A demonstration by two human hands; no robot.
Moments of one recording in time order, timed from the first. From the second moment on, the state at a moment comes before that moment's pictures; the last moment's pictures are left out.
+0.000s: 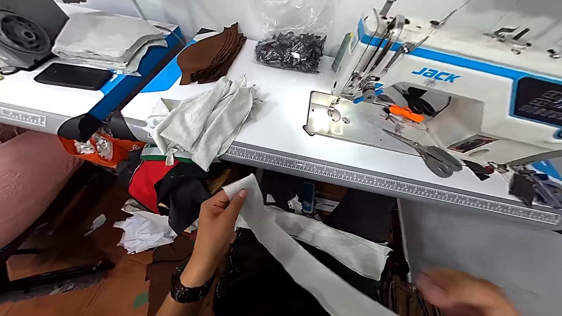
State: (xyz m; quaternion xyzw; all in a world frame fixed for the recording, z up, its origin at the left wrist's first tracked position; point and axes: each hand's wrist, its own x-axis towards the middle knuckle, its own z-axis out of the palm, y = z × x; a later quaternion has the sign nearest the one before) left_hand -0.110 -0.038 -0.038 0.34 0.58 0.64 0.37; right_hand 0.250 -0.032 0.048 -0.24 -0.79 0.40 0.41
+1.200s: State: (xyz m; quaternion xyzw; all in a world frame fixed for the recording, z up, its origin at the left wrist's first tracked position) left_hand -0.004 -0.024 0.008 0.36 0.26 0.74 0.50; right_hand 0.117 0.016 0.025 -0.30 -0.65 0.30 0.63
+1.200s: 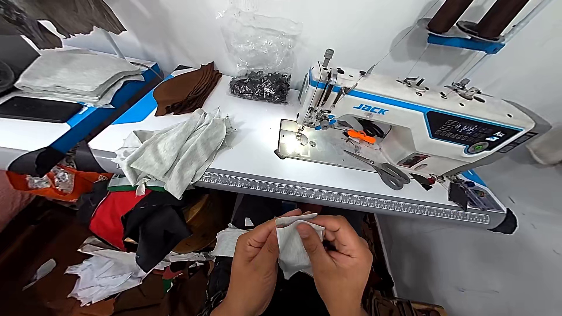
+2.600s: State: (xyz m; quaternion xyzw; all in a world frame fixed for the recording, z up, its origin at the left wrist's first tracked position) left_hand -0.016 -0.009 0.006 0.40 0.36 0.76 0.36; right_hand 0.119 0.042 0.015 -0.26 -0.64 0.47 0.56
